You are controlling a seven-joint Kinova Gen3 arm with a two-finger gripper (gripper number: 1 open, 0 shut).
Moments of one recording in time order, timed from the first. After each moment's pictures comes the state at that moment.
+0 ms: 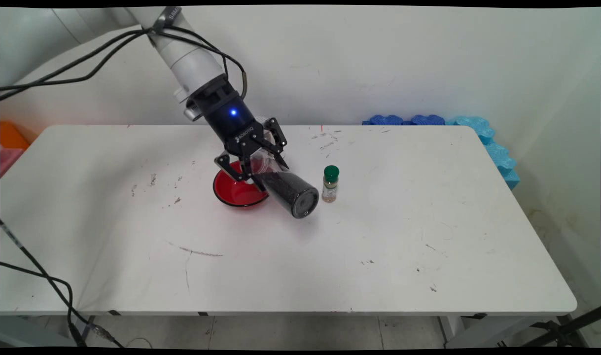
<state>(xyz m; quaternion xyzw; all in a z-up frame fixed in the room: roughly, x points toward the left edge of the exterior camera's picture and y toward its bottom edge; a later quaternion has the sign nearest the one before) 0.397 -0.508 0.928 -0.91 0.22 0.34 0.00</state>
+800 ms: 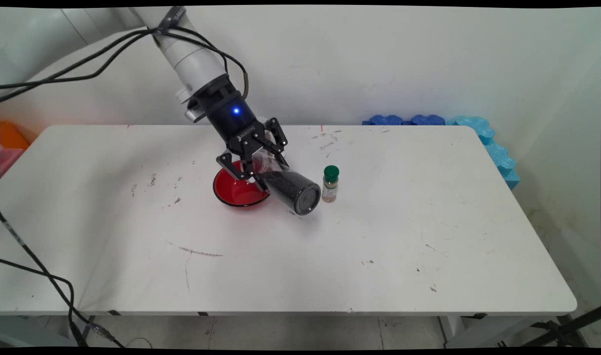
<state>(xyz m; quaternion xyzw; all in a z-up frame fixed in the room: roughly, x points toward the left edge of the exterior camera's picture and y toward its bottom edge) 0.400 -0.518 0.922 -0.92 0.20 0.35 0.02</state>
